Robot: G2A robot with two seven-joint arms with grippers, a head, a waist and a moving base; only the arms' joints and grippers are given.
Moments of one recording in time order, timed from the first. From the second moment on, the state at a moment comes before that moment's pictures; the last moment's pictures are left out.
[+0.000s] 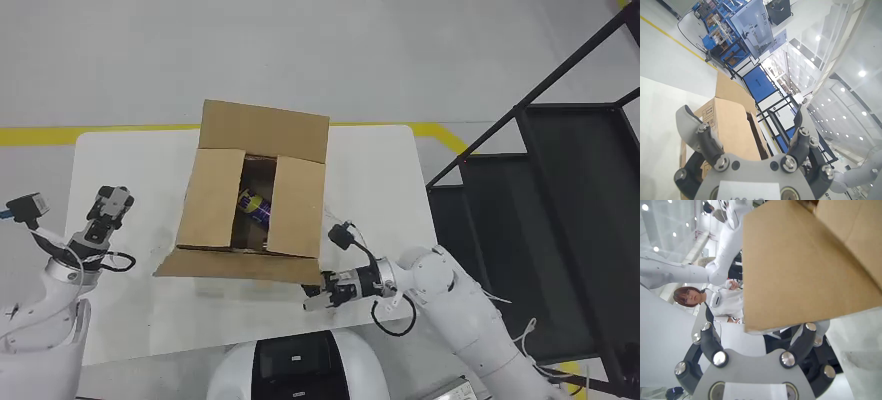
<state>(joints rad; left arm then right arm) 1.56 -1.06 -1.71 -1.62 -0.01 -0.67 -0.36 -1.37 -1.16 1.15 -1.61 0.17 -0.59 1.14</state>
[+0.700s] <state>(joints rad) 1.59 -1.05 -1.62 -1.66 -0.05 -0.66 -0.65 -1.11 -1.21 1.04 -1.38 0.04 -0.62 0.81</state>
